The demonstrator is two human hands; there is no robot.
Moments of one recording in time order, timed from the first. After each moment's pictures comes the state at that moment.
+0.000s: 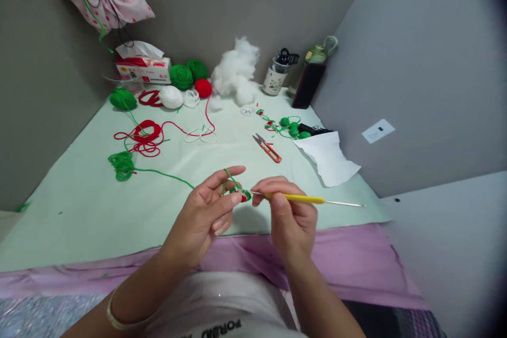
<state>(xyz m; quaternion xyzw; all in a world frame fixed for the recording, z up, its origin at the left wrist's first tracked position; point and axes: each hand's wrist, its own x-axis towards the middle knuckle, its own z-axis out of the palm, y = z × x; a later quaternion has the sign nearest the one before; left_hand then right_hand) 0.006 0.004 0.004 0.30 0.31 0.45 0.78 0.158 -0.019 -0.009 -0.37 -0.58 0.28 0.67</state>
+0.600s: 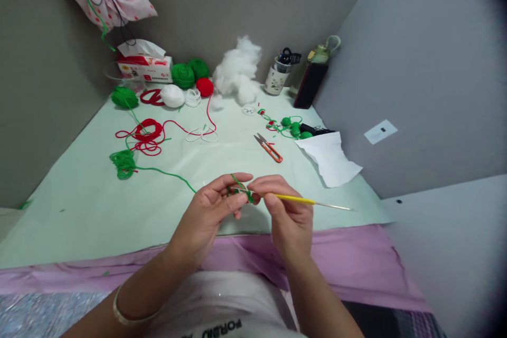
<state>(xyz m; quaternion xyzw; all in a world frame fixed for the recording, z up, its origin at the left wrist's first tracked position) 0.011 0.004 -0.002 0.32 0.32 0.47 0.76 0.160 -0.017 -0.012 -0.37 -0.56 0.34 0.65</state>
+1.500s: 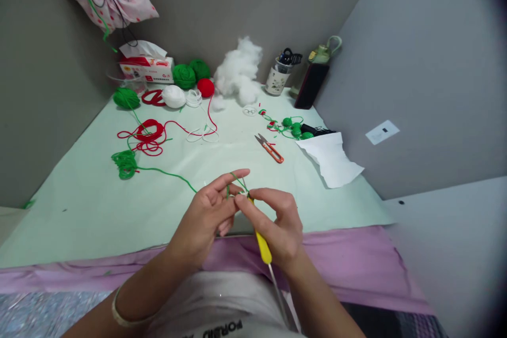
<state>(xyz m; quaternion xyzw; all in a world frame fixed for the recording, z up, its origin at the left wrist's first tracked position) 0.006 0.001 -0.003 0.33 0.34 0.44 0.76 0.164 -0.027 -0.016 -0.41 -0.78 -0.05 0.47</state>
